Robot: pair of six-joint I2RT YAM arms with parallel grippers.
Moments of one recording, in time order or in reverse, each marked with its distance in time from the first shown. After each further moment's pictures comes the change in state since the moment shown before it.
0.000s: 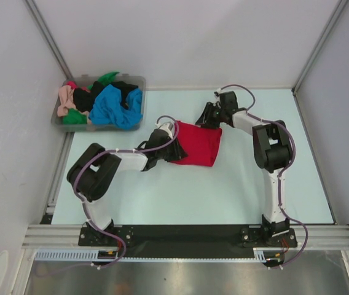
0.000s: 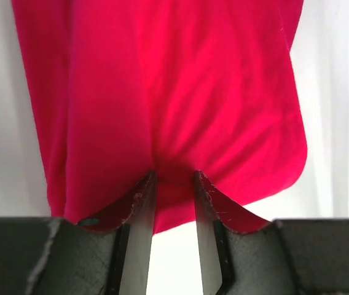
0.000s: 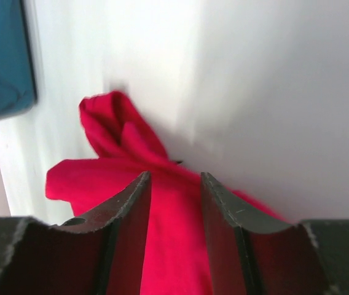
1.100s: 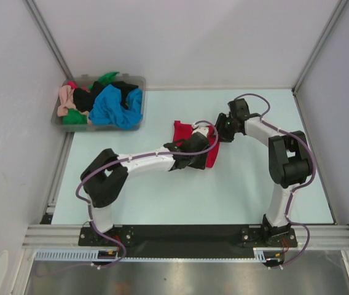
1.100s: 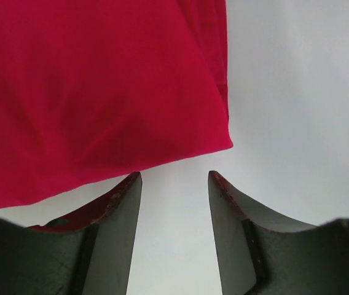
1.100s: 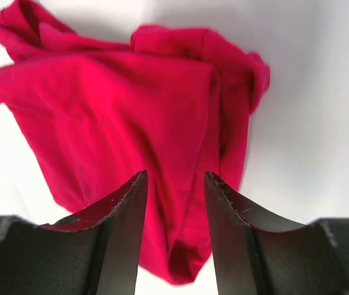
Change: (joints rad) left arm -0.337 0.018 0.397 -0.600 -0.385 0.193; right arm -0.034 -0.315 -0.285 -0.235 0.160 -0.004
